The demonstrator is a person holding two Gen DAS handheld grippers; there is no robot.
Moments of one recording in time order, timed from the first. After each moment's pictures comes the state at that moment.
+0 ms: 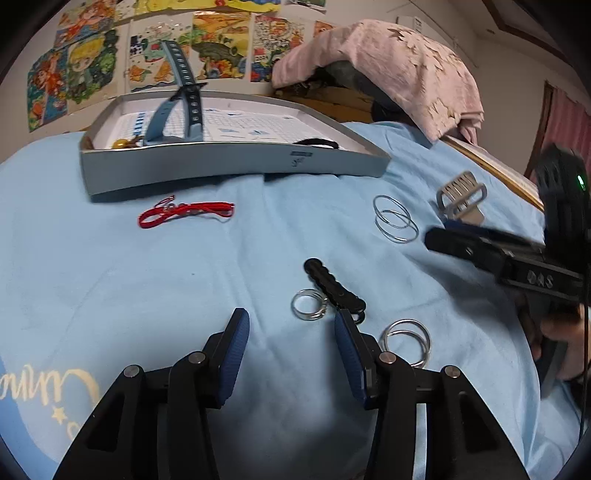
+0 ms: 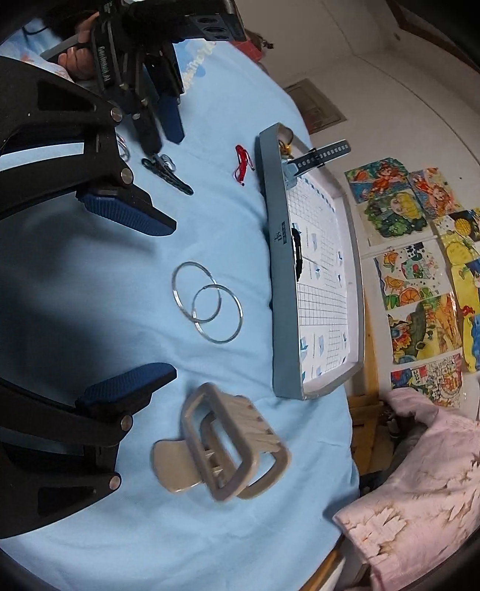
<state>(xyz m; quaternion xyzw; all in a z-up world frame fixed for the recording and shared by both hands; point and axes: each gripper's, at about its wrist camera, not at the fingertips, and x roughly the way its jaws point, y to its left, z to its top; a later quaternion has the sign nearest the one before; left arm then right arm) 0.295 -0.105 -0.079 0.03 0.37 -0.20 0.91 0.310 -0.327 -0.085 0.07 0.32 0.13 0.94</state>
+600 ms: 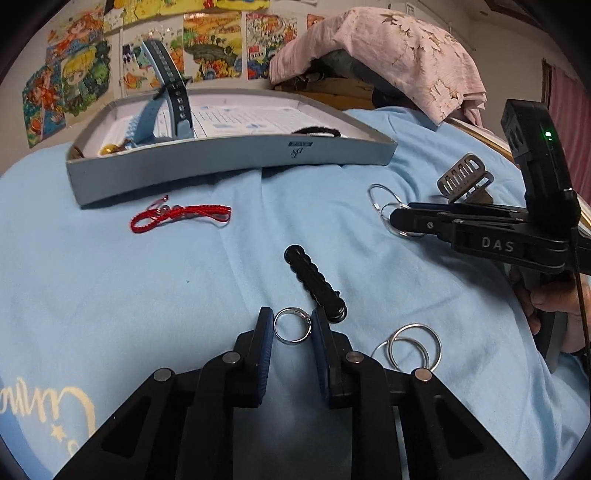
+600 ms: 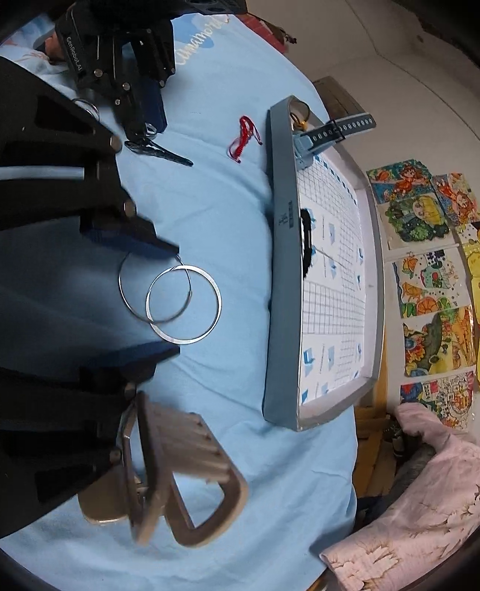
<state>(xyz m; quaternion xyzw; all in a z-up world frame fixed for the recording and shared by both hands) 0.297 -0.114 -0.088 0.07 0.36 -0.18 0.91 0.351 -0.315 -0.093 0.04 0.34 0.14 0.93</state>
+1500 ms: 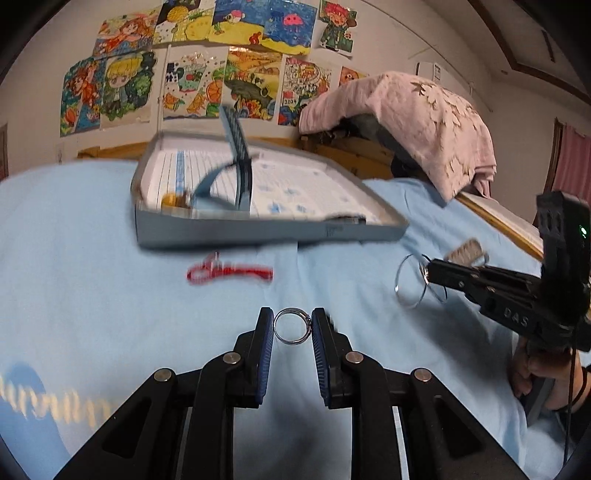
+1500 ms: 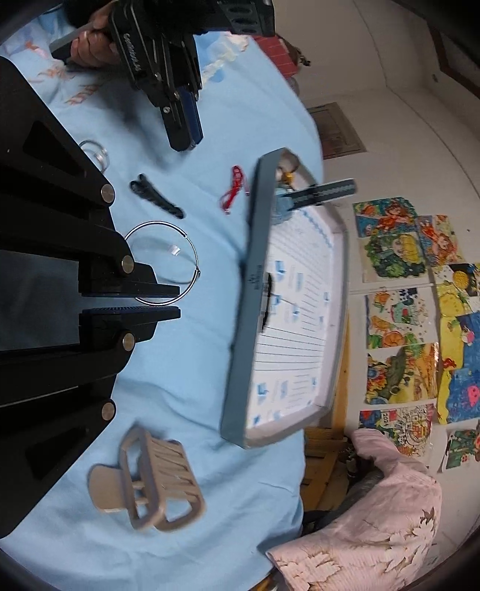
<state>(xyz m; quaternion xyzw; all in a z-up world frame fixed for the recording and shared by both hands) 0.300 -0.080 -0.042 -0.02 0.29 -0.16 0.94 0.318 -0.306 -0.058 0.00 0.27 0.17 0.95</state>
